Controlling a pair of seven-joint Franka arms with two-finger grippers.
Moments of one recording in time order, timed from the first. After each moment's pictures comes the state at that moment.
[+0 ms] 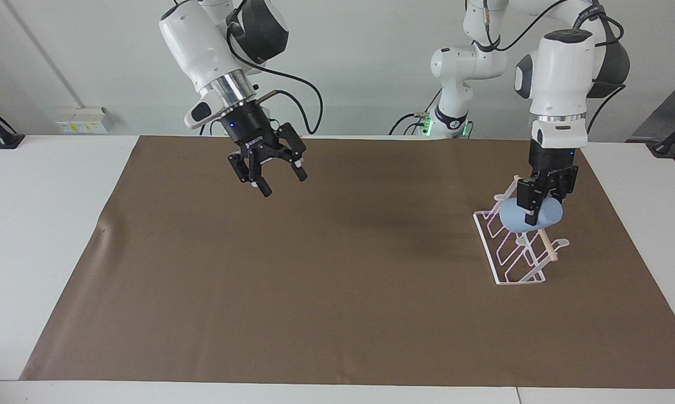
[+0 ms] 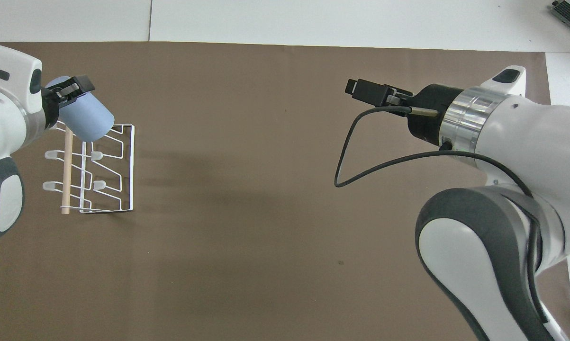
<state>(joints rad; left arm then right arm) -0.01 -0.03 -0.13 -1.94 0.24 2.44 -0.68 0.01 -0.03 0.28 -1.88 0.42 2.47 0.16</state>
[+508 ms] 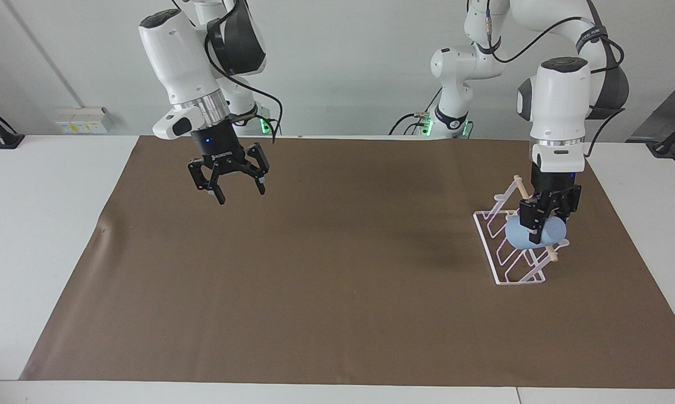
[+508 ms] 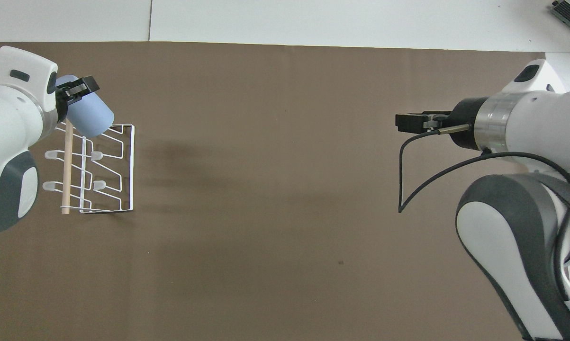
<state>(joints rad) 0.01 0.03 -0.13 -1.97 0.32 2.52 -0.68 0.01 -0.04 0.15 -1.87 0.20 2.20 -0.02</state>
